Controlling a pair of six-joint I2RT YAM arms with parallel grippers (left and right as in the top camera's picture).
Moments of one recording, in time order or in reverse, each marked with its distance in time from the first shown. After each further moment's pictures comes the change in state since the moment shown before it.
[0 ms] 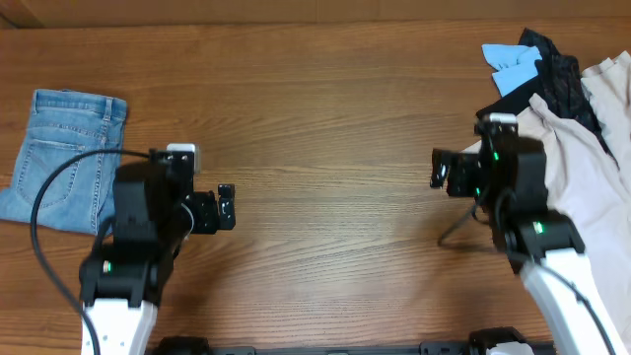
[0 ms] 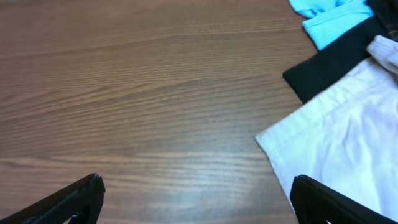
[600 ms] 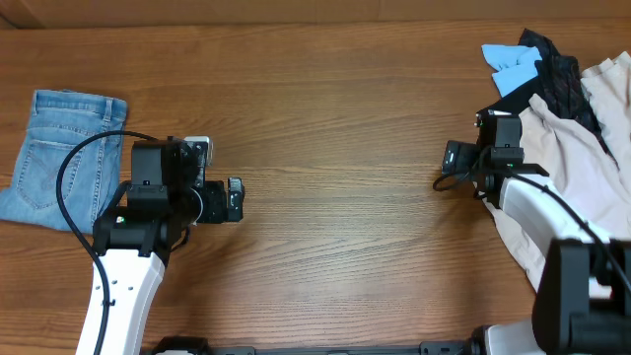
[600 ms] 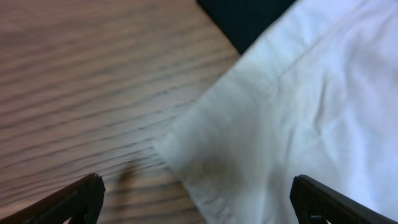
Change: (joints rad) left arm 0.000 0.194 0.040 -0.031 0.053 0.000; right arm -0.145 0.552 0.031 0.234 0.165 -0.016
